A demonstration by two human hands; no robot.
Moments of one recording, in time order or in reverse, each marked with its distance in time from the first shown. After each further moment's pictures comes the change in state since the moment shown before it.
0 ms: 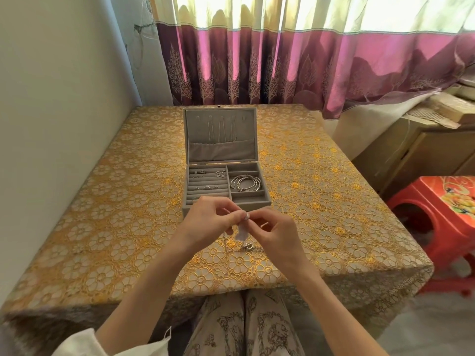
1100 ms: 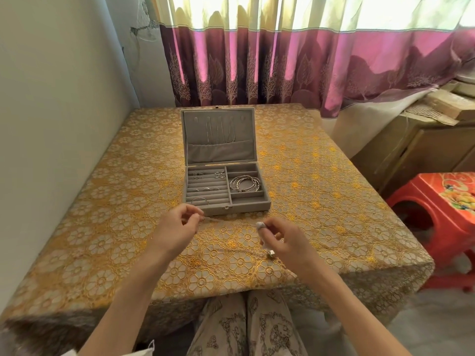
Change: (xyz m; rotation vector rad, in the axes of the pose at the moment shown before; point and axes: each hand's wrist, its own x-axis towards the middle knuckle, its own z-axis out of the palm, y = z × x) left_hand -0.003 -0.043 -0.014 -0.064 0.192 -0.238; right_hand -0.006 0.018 -0.022 -0.071 -0.240 0.117
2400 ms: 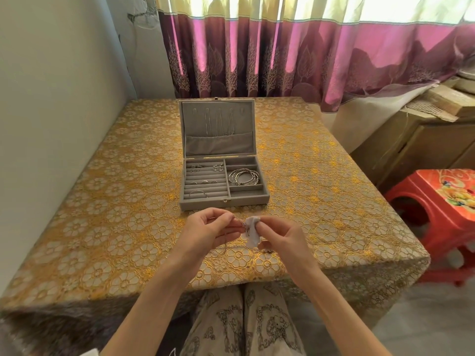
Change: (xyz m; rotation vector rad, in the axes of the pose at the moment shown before) left_hand -0.022 0.012 0.033 -0.658 -0.240 -0.152; right_hand -0.012 -0.012 0.013 0.502 0.131 0.181
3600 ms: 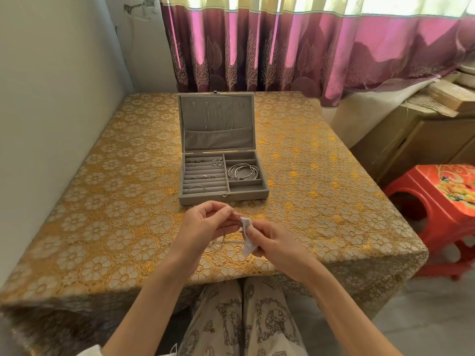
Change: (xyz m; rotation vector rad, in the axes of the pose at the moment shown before) left_hand -0.002 0.000 0.000 0.021 0.027 0.049; right_hand 0.002 0.003 0.003 -0.227 -0.317 0.084
